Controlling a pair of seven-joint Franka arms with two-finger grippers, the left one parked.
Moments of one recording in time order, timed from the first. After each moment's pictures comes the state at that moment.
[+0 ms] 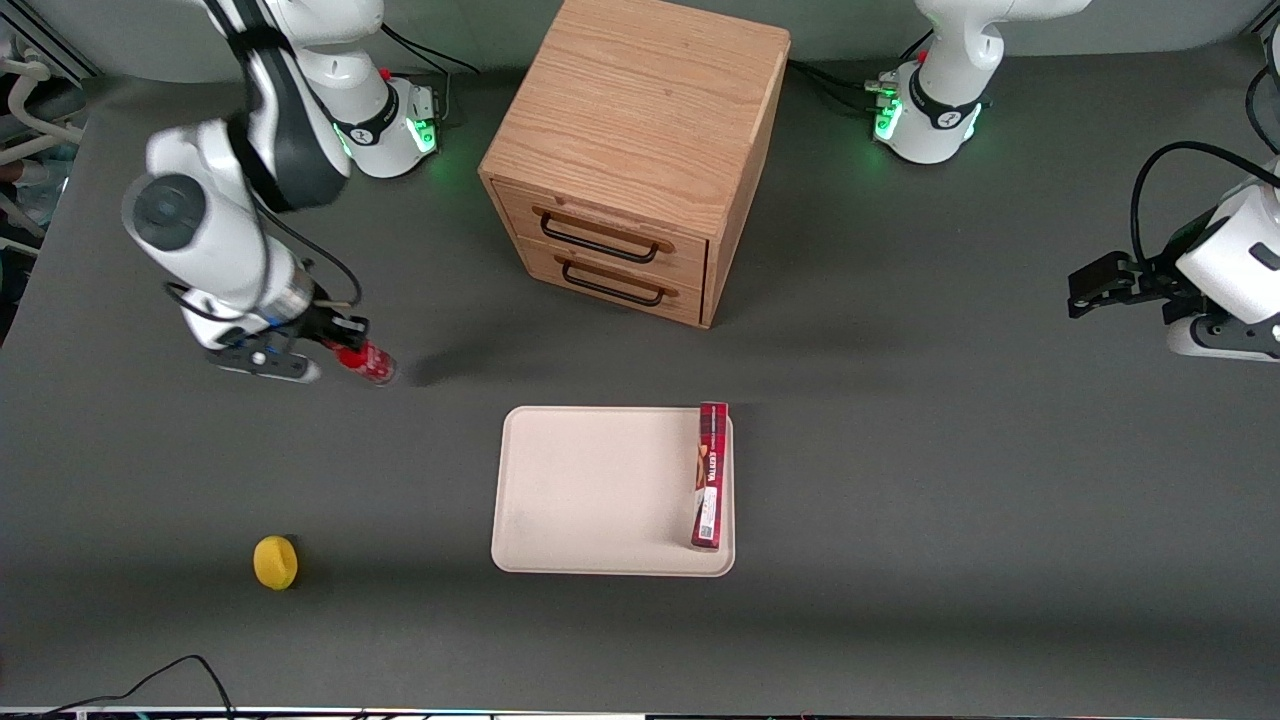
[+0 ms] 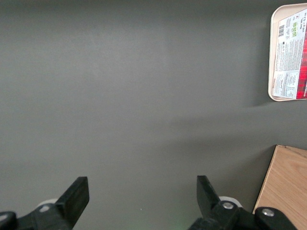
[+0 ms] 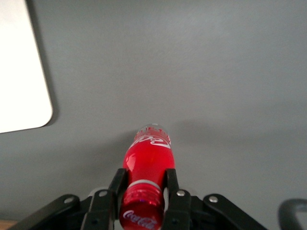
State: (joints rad) arm 0.03 -0.03 0.17 -2.08 -0.07 1.99 0.41
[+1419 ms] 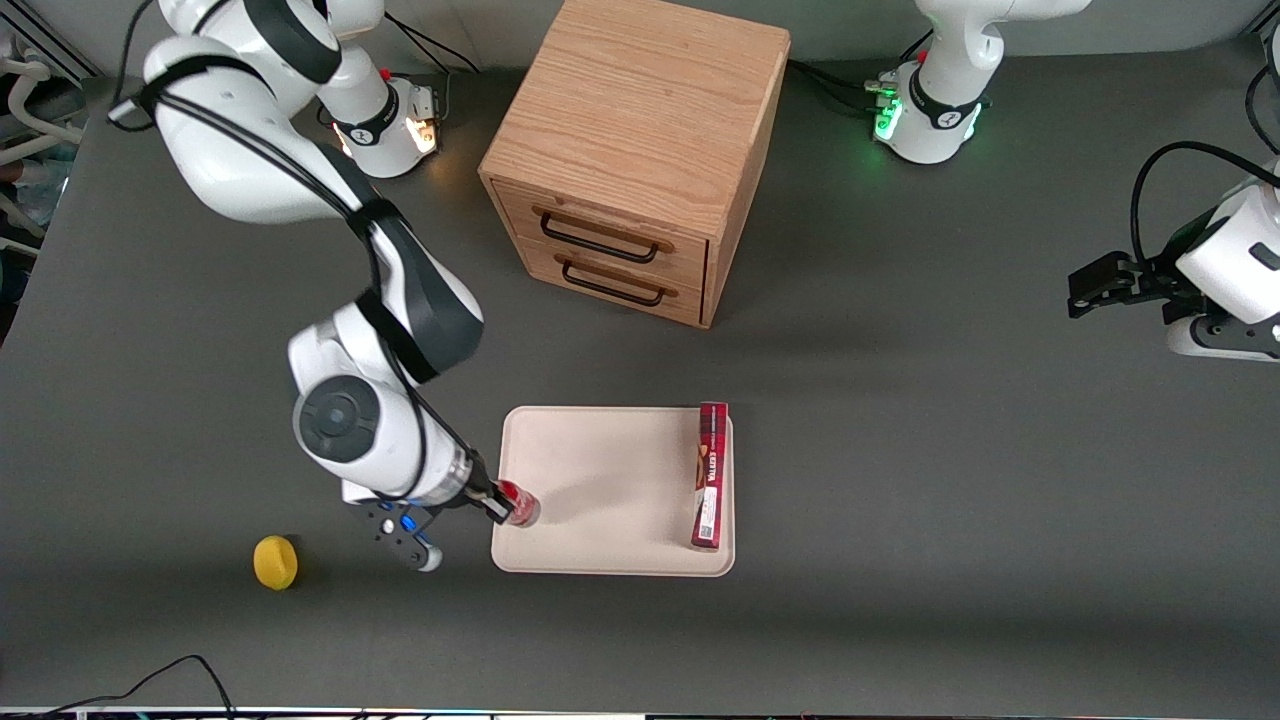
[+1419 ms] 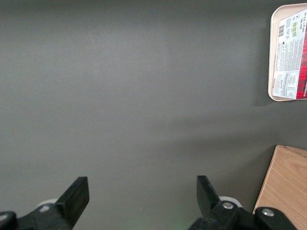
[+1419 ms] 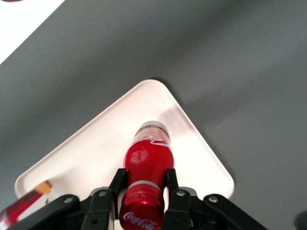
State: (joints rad) arm 0.15 0.92 0.44 -0.96 -0.33 1.88 1.21
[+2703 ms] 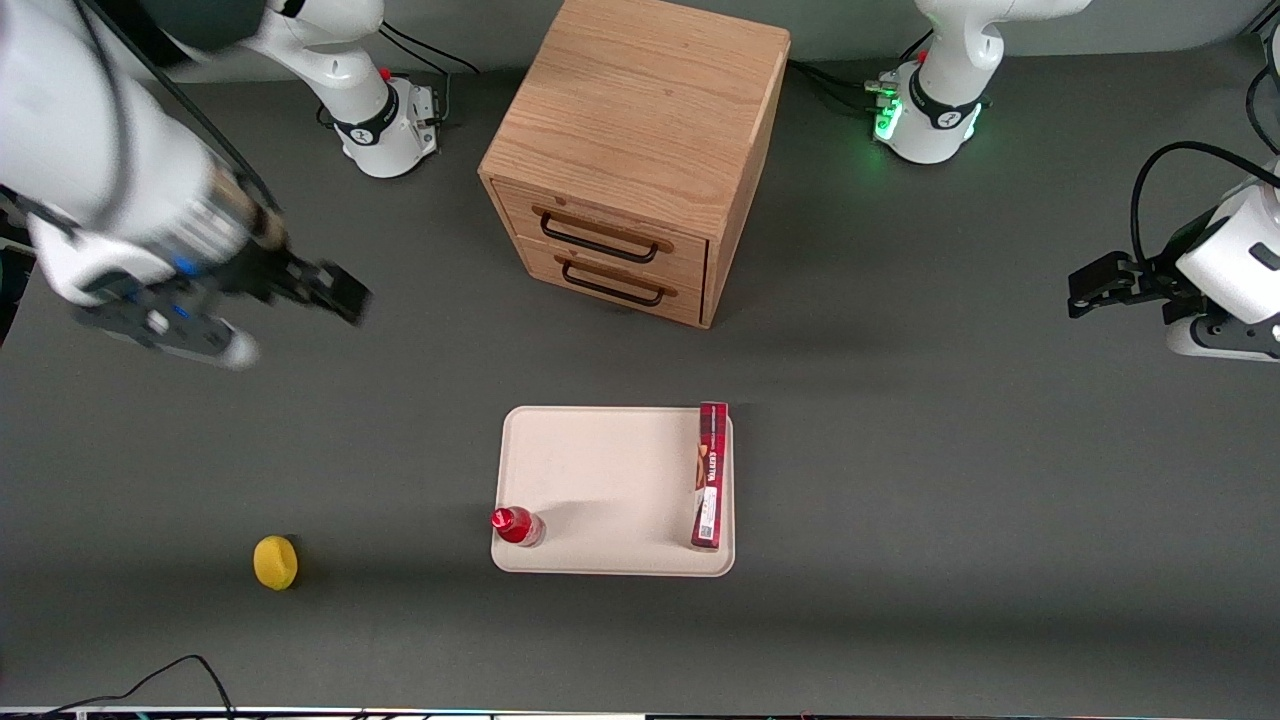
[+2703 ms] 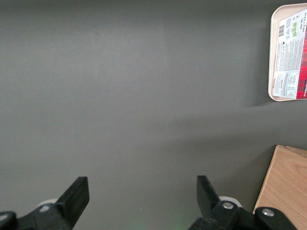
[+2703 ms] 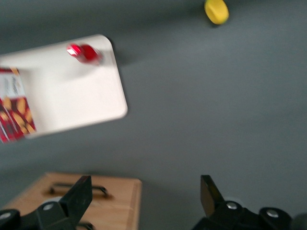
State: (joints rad) arm 0.04 0.27 0.34 -1.10 -0.09 1.27 0.59
